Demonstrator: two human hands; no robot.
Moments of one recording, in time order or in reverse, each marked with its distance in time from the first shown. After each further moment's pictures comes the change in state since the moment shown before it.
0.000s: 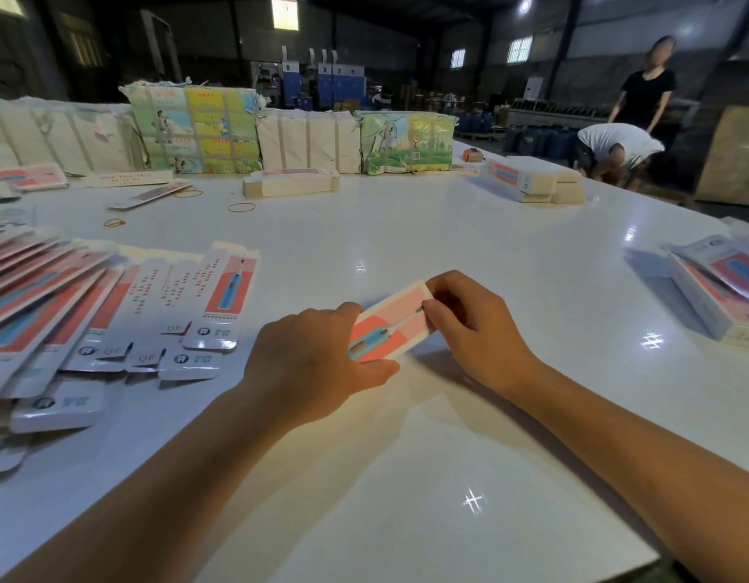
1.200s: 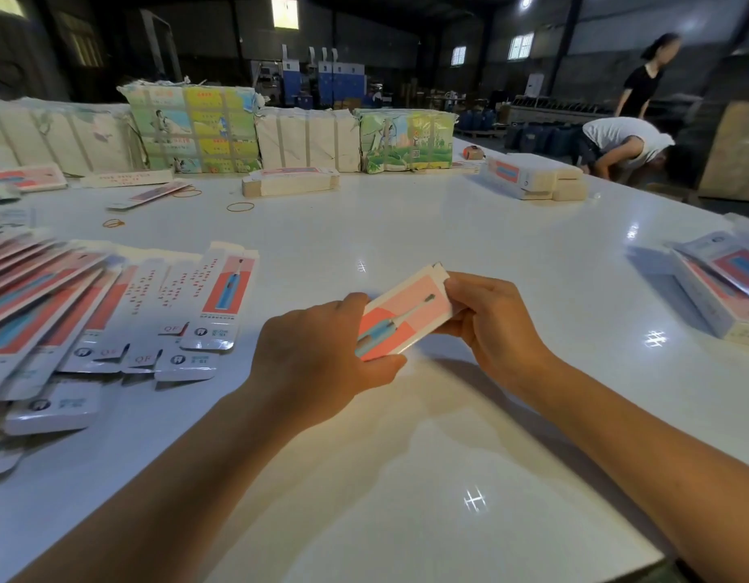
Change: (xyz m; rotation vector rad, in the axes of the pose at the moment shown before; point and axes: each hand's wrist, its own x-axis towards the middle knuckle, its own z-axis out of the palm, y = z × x) left_hand -0.001 0.008 0.000 -0.069 0.120 0.073; right_hand 0.009 -0.006 -0.005 0.750 0.025 0.348
